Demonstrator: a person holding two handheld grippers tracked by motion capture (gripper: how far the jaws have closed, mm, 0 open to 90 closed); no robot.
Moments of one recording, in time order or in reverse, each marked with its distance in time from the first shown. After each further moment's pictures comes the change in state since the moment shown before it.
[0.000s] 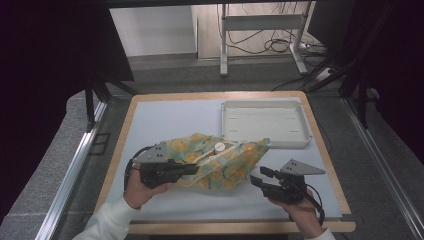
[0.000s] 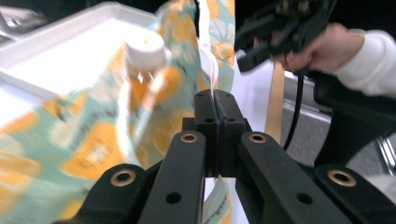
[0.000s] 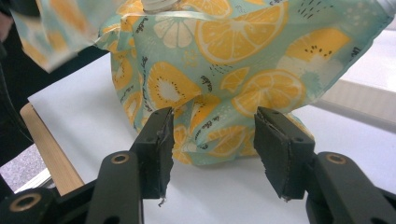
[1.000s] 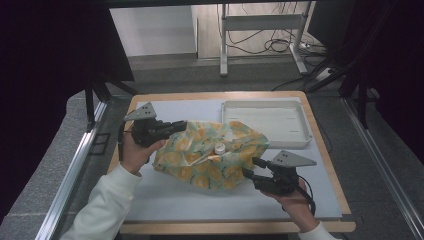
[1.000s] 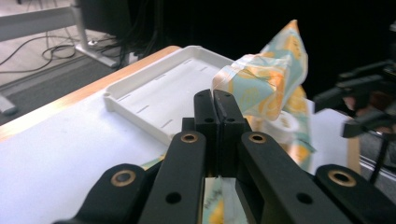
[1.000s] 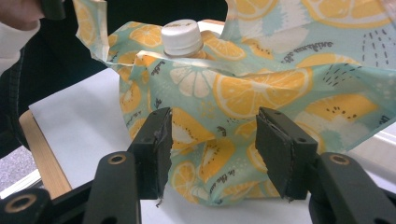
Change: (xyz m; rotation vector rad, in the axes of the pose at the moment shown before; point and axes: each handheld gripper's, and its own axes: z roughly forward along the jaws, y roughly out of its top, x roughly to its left) left arm 0.083 0.034 -0.010 -0.073 0.205 -0.106; right arm 0.013 0.031 0.013 -0.028 0.006 -0.077
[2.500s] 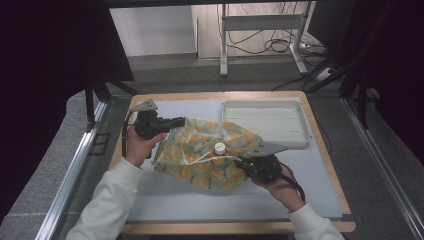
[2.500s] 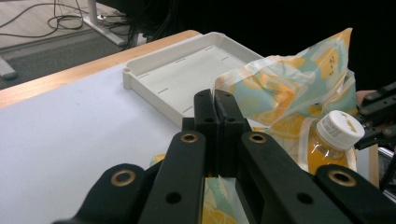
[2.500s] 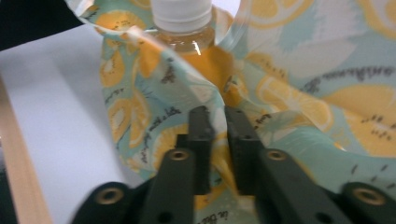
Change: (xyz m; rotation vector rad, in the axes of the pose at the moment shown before) left arm 0.034 -0.015 0.017 0.034 0.015 -0.122; right arm -0.004 0.014 0.046 0.163 0.018 -0.144
